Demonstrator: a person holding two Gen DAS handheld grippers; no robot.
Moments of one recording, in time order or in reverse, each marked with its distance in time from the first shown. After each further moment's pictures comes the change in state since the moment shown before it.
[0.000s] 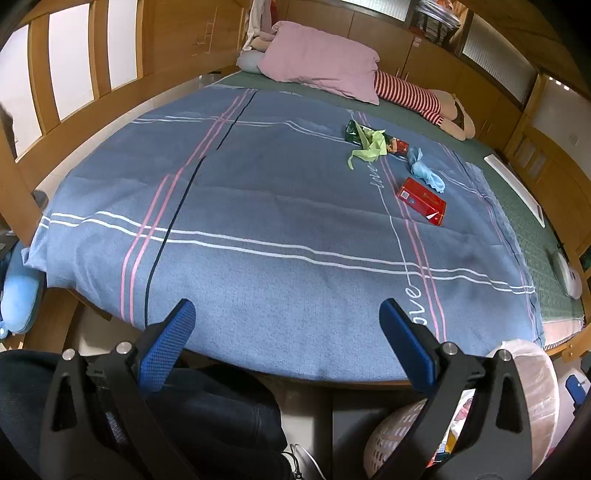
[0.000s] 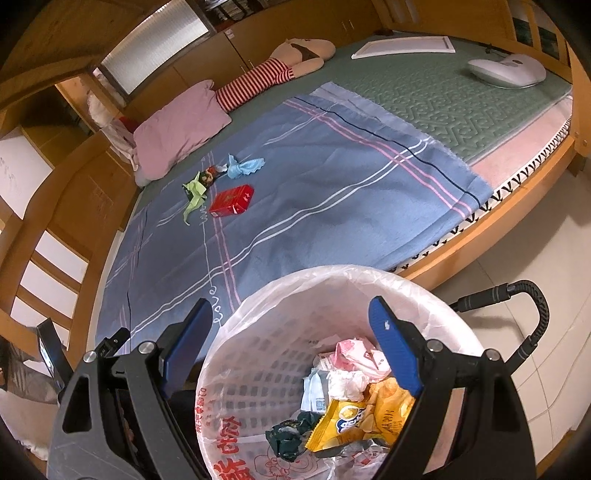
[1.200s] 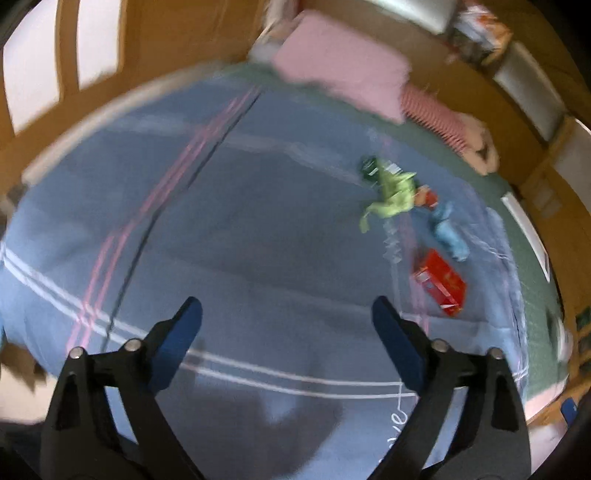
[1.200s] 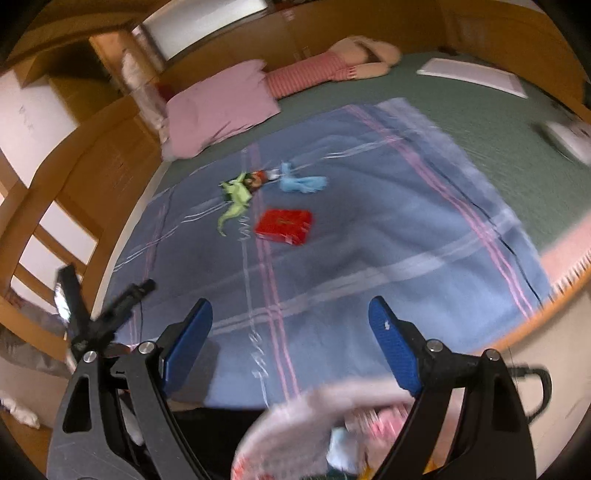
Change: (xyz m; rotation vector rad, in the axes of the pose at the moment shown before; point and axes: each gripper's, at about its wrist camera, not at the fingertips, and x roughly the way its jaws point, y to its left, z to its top) left arm 0.094 -0.006 0.107 -0.184 0.085 -0.023; right arm 0.087 0.096 0.092 -0.223 0.082 0.063
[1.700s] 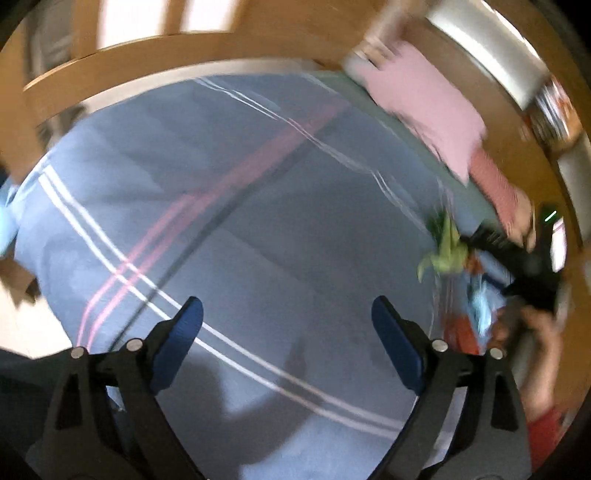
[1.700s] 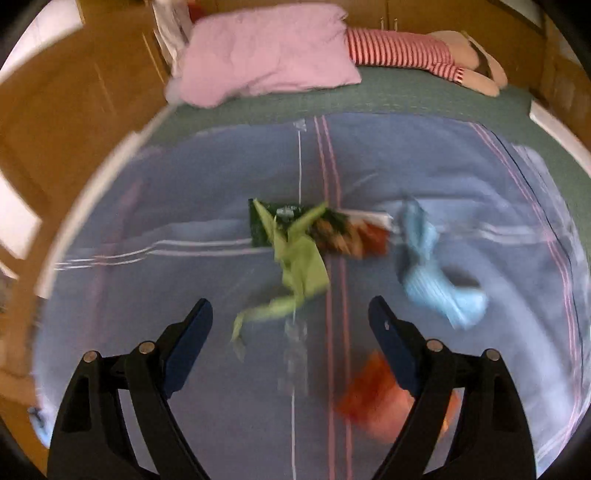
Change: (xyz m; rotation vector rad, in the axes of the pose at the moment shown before) left arm -0.012 0.062 -0.003 -0.345 -0.103 0.100; right arm 0.294 0.115 0.125 -0.271 0.146 -0.124
